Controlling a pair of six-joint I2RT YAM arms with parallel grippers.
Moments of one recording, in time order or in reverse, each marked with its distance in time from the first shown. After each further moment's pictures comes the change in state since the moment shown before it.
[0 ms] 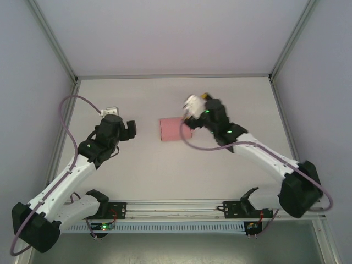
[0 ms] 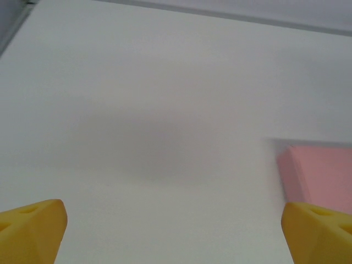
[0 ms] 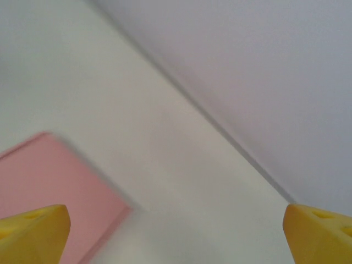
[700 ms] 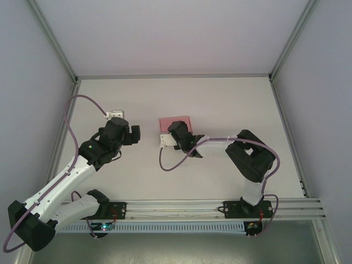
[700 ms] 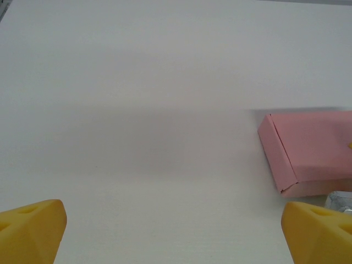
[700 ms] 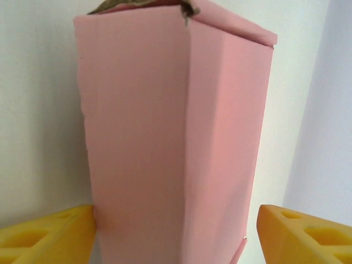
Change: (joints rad) left arm -0.165 -0.023 0.062 -0.158 -0.050 -0.039; right arm 0.310 0.550 0.054 0.069 0.242 -0.646
